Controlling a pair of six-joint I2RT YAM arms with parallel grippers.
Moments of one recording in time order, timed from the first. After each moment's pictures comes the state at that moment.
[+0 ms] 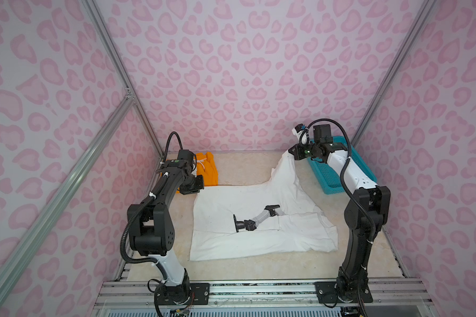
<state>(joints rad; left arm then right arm) -0.03 1.77 1.50 -1.02 0.08 -0.19 0.12 2.05 1.92 -0.59 -0.45 -0.11</state>
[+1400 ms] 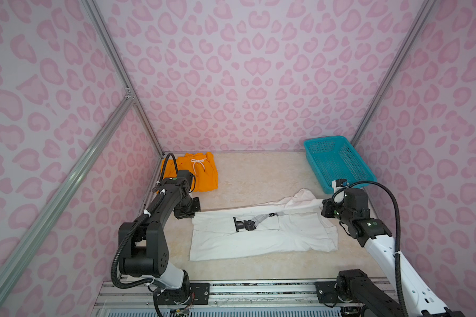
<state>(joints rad) -0.04 1.58 1.19 -1.10 -0.01 -0.28 0.10 0.86 0.67 -0.49 -0.06 0.26</state>
